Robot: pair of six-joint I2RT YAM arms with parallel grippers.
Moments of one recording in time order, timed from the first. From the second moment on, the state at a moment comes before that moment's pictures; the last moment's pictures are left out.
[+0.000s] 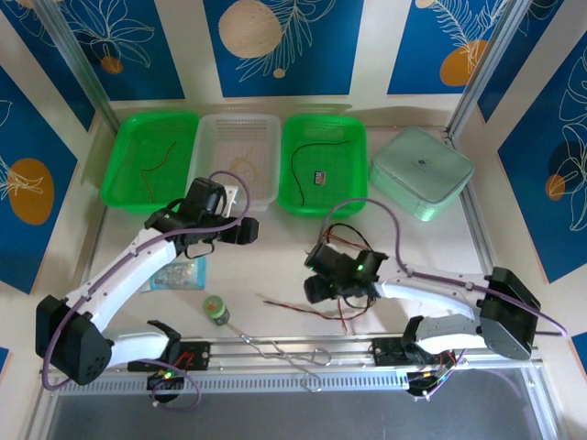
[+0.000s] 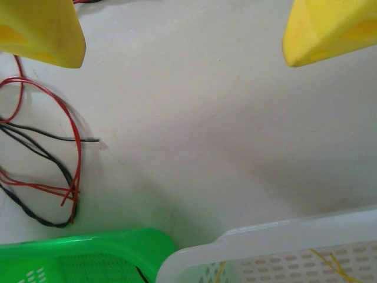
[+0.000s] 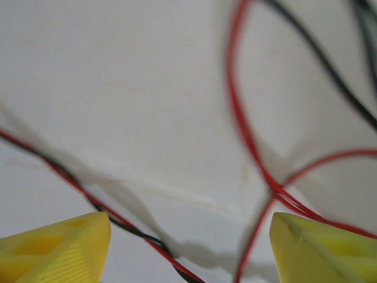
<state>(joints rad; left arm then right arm) -0.51 1.22 1.01 -0.71 0.14 -0.31 1.08 1.27 0.77 -0.70 0.13 0.65</state>
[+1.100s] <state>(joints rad) -0.35 1.09 1.05 -0.86 0.23 -0.35 1.20 1.74 0.99 -0.53 0.03 0.03</state>
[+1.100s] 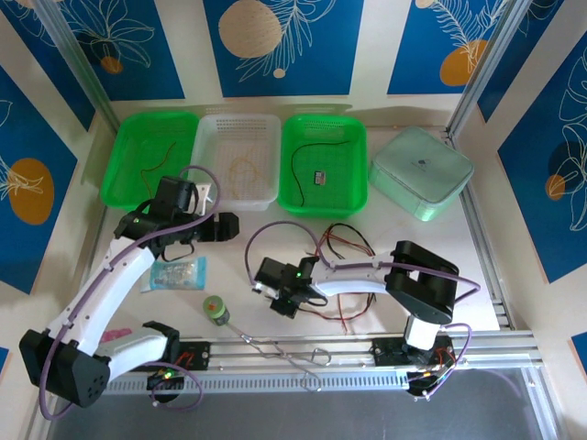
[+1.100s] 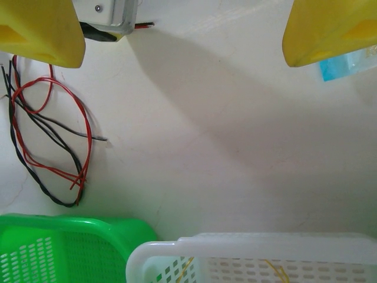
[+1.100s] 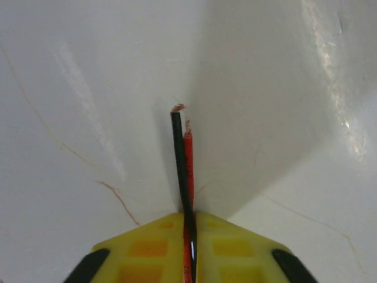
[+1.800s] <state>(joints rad) -0.35 1.04 1.14 -0.86 0.29 -0.38 0.93 1.10 0.88 -0.32 0.10 -0.16</state>
